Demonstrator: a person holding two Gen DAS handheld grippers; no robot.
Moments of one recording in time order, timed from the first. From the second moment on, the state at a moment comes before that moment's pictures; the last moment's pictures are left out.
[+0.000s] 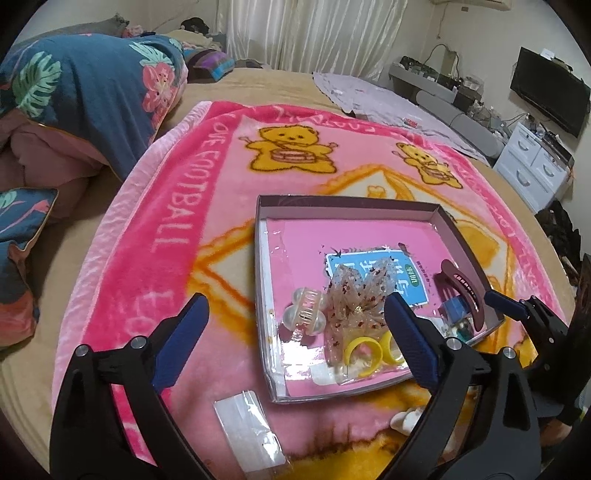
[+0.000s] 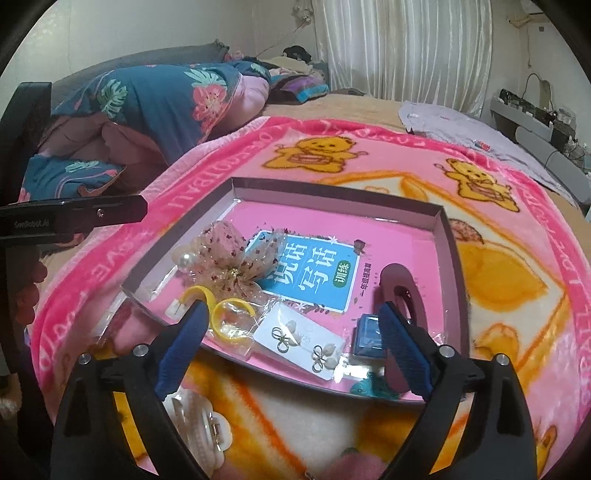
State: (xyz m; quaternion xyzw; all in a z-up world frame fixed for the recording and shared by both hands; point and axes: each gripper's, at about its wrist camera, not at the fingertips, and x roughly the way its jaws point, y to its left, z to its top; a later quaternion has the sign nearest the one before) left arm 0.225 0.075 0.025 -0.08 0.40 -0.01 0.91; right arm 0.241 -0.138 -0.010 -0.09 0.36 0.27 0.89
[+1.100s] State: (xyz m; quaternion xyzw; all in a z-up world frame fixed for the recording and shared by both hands) left arm 0.140 0.038 0.078 -0.06 0.34 -0.01 0.94; right arm 0.162 -0.206 0.073 -0.03 0.27 0.23 0.93
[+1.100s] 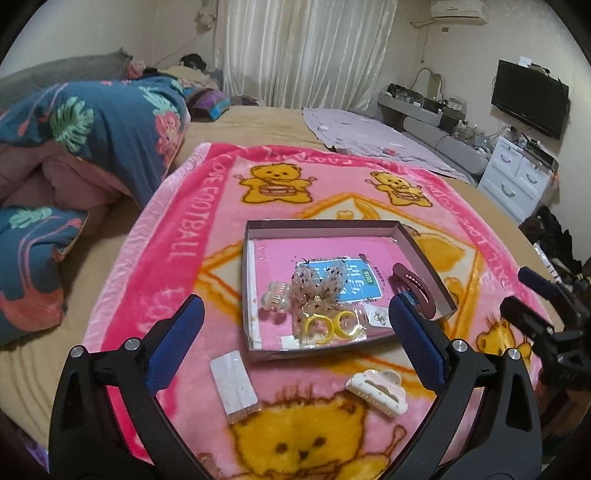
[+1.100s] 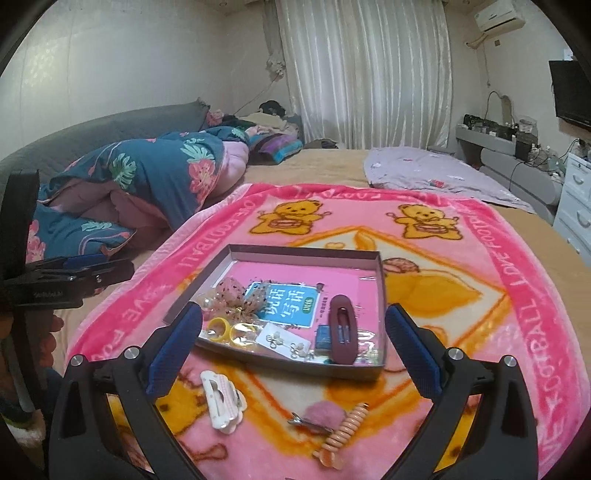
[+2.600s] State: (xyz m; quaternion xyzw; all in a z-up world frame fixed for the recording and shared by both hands) left arm 0.083 -0.008 0.043 -0.02 0.38 -0.03 0.92; right arm 0.105 -0.273 0.039 -0.03 0.33 0.19 0.92
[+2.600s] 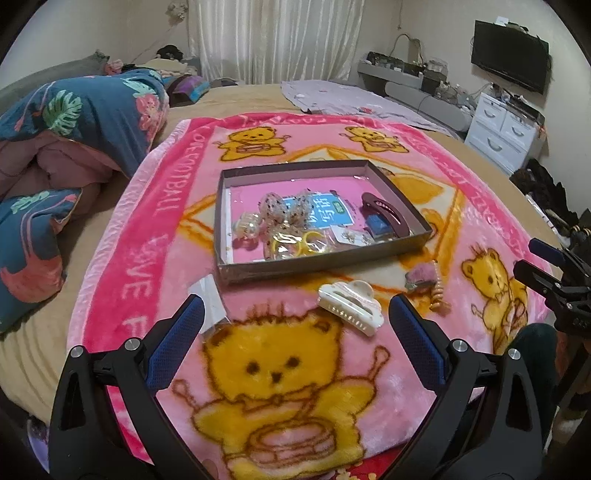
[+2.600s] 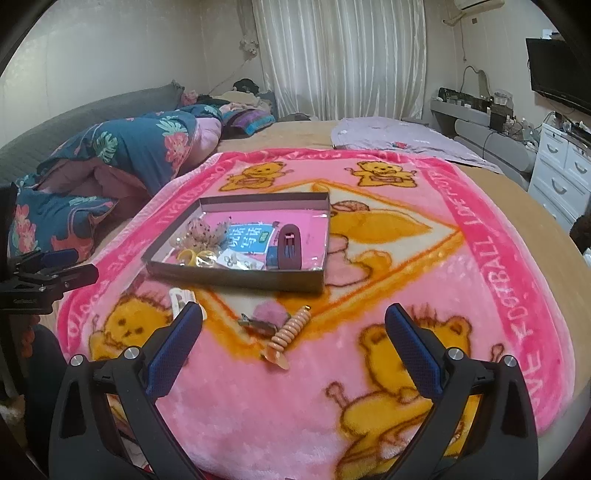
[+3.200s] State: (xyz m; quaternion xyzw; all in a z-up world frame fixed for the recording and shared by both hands) left arm 0.087 -0.033 -0.005 0.01 0.43 -0.06 0.90; right arm 0.113 -0.266 0.004 -0.05 0.37 0.18 0.91
